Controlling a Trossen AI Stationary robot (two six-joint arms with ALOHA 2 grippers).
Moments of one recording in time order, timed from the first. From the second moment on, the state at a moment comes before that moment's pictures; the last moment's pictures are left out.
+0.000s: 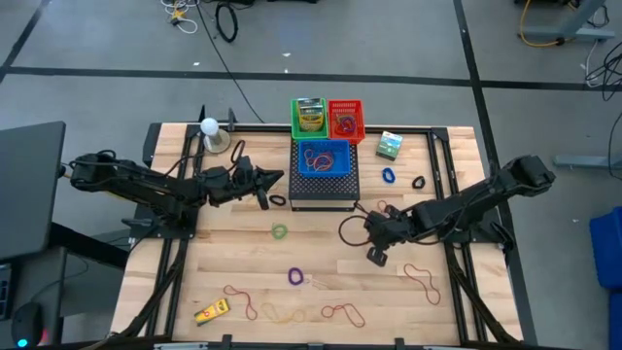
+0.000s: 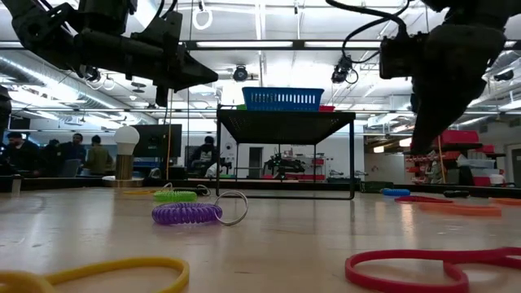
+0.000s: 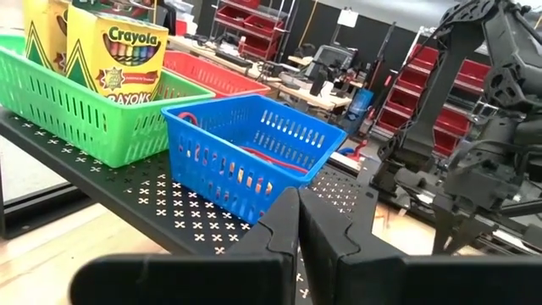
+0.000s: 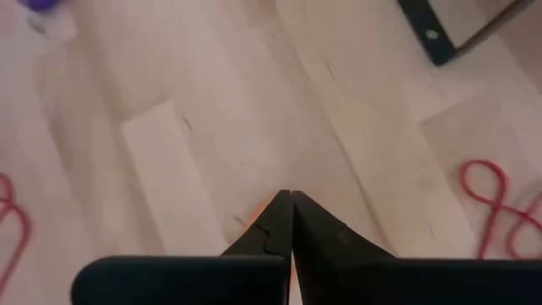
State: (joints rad) left arm 0.06 1.16 0.33 0.84 -0.38 -0.30; right arm 0.34 1.37 0.77 -0.54 0.17 0.74
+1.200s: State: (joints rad) left arm 0.06 1.16 0.33 0.84 -0.38 -0.30; right arm 0.30 1.49 0.64 -0.38 0.10 0.68
